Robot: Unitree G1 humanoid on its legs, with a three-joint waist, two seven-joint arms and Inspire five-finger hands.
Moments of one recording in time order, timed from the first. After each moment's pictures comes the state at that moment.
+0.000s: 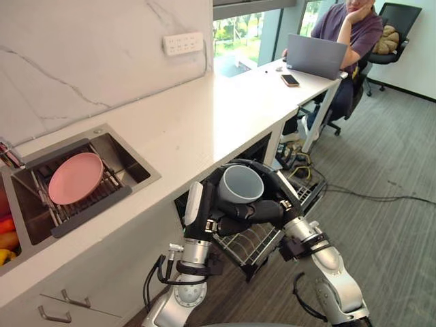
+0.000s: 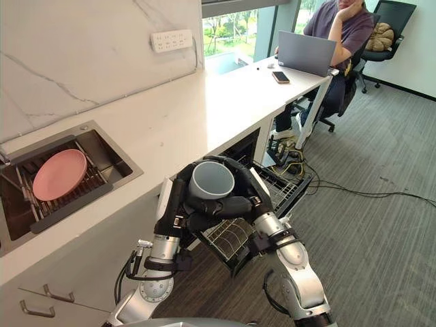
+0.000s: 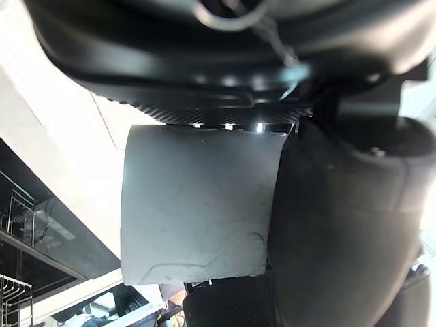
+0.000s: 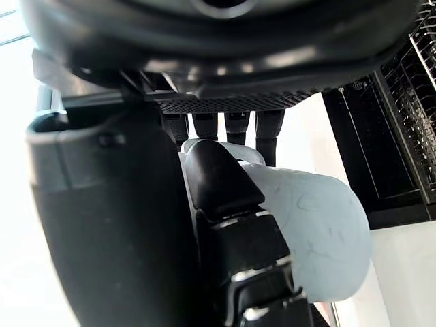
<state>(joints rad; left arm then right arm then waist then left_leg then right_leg) 0.15 0.14 -0.48 -0.04 0.43 -0.43 0.51 0.10 -0.23 0.19 -0.25 0.40 0.03 0.21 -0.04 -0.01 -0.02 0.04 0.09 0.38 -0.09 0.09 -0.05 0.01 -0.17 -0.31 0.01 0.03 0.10</state>
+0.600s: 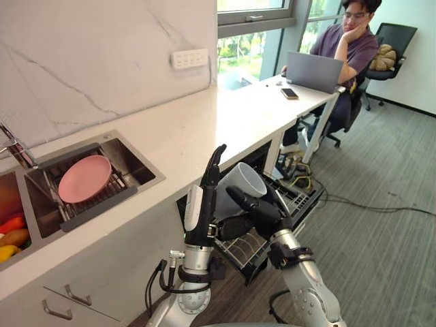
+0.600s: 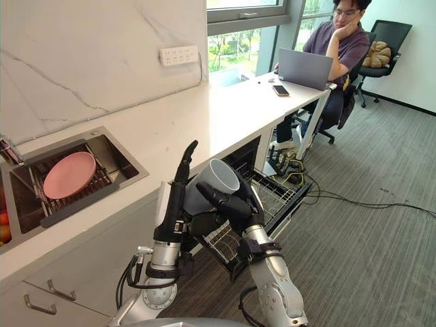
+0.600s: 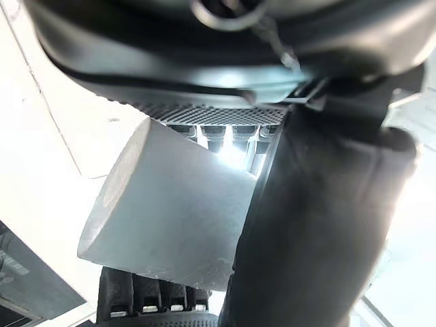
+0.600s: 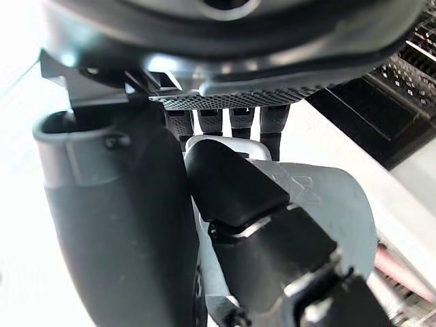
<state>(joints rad) 0.20 0.09 -0.49 -0.06 0.53 -0.47 0.60 0.21 -0.03 0.22 -0.18 0.75 0.03 0.10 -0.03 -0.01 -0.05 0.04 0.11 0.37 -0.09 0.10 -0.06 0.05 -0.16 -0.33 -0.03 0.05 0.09</state>
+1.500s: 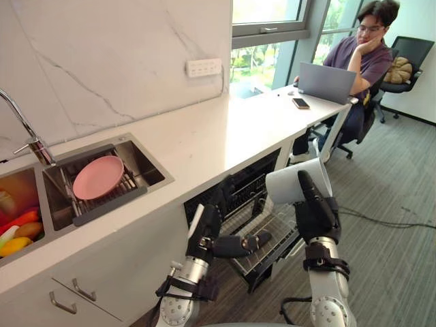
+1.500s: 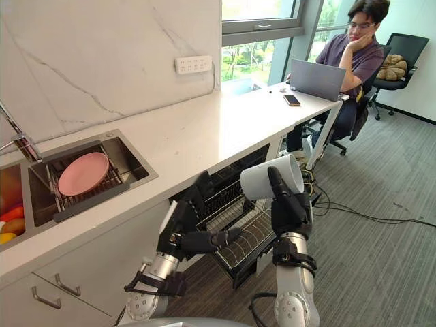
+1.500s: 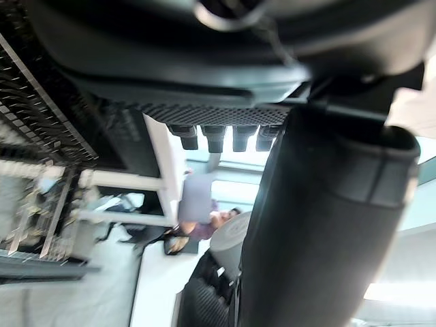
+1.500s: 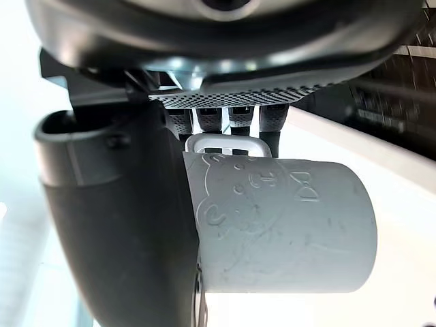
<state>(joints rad) 0.35 0.12 -0.44 0.01 -0.14 -0.30 -0.16 0.28 0.00 -0.08 -0.21 0.73 -0.05 -0.02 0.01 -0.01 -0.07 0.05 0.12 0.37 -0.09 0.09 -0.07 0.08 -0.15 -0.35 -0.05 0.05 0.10</state>
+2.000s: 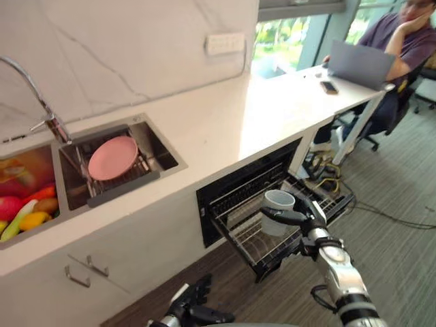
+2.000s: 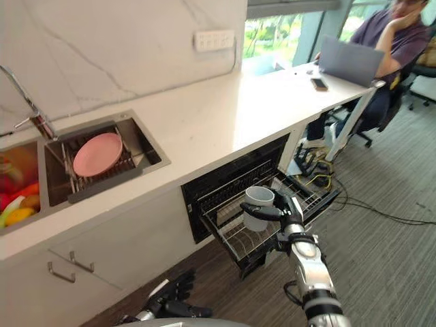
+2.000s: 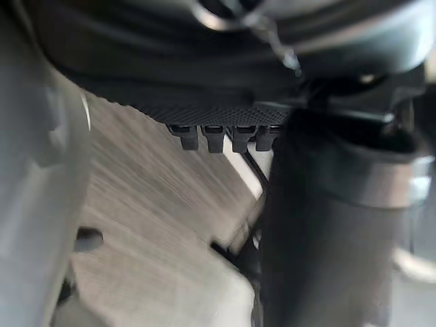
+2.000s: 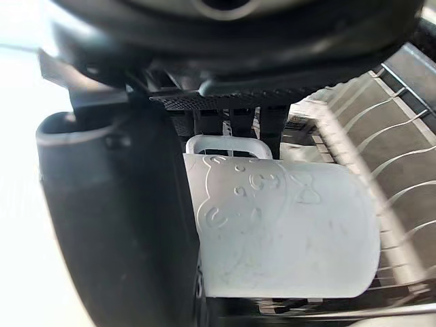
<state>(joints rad) 0.21 0.22 -0.25 0.70 -0.19 -0.23 -0.20 -0.31 -0.37 0.01 0.64 0.19 0.09 0.02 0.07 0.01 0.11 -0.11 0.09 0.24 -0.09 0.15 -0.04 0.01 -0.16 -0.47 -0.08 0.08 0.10</state>
